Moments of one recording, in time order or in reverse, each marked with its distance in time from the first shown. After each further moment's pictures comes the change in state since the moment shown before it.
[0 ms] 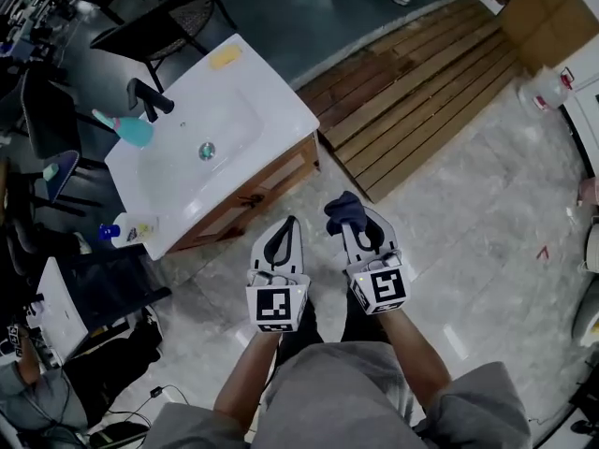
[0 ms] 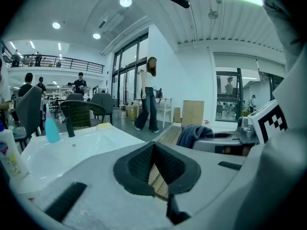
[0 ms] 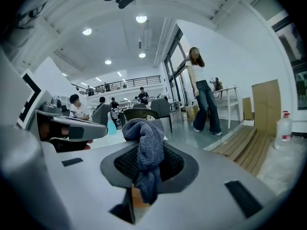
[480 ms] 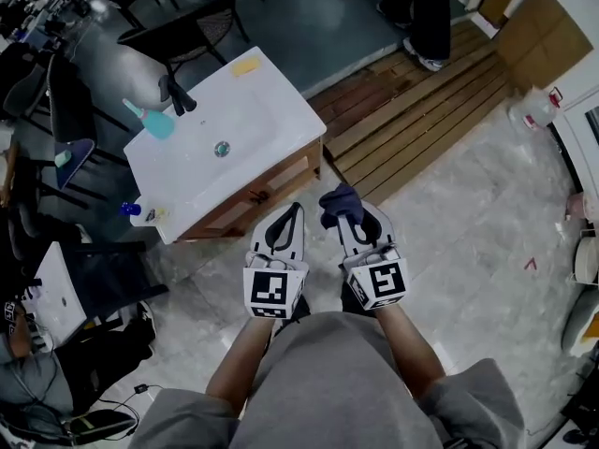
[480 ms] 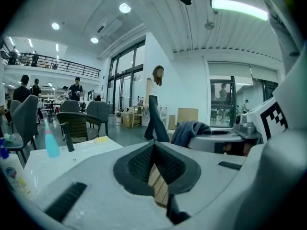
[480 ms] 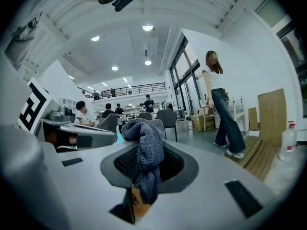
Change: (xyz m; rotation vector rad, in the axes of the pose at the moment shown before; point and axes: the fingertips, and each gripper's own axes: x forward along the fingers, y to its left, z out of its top) left arm -0.046 -0.001 0.077 0.008 -0.077 -0.061; right arm -0.029 0.050 0.093 -0.042 -0.087 0.050
